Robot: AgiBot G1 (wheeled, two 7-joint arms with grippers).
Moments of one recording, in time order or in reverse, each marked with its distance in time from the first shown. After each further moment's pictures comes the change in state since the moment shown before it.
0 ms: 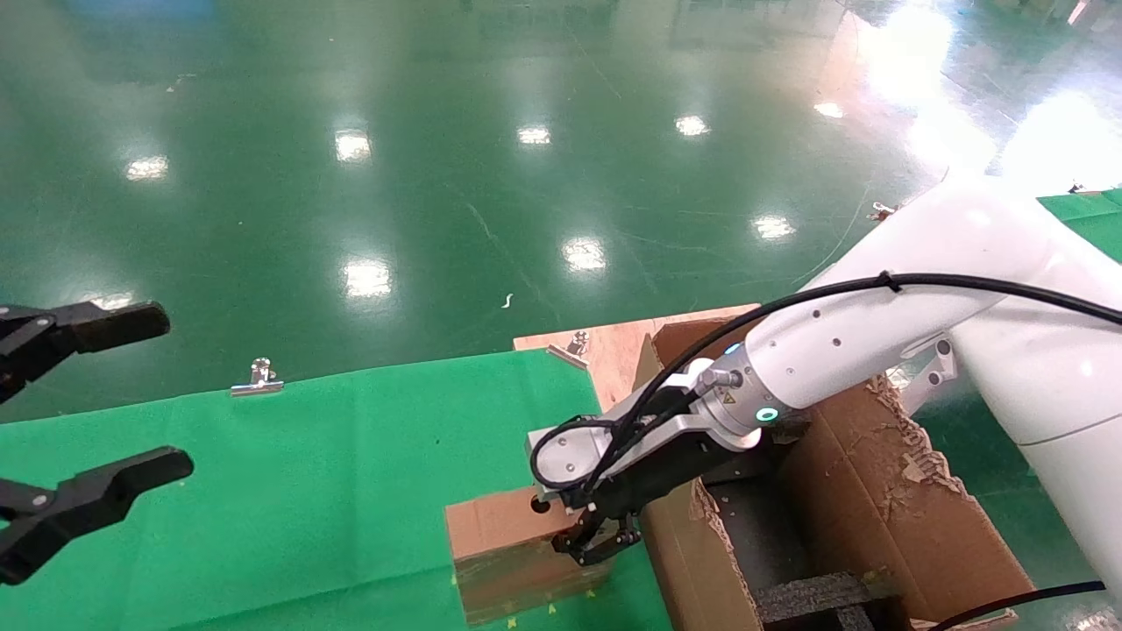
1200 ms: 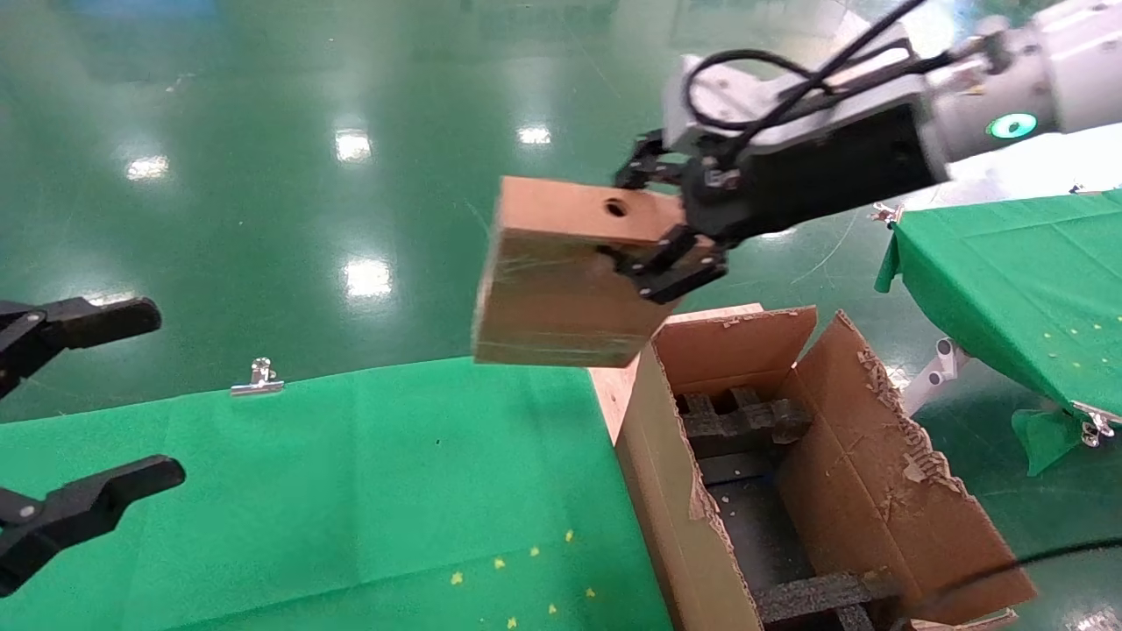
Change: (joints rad) left arm 0.000 0.000 0.000 0.000 0.000 0.000 0.000; right arm 0.449 0.188 -0.038 -0.261 0.211 -0.035 -0.051
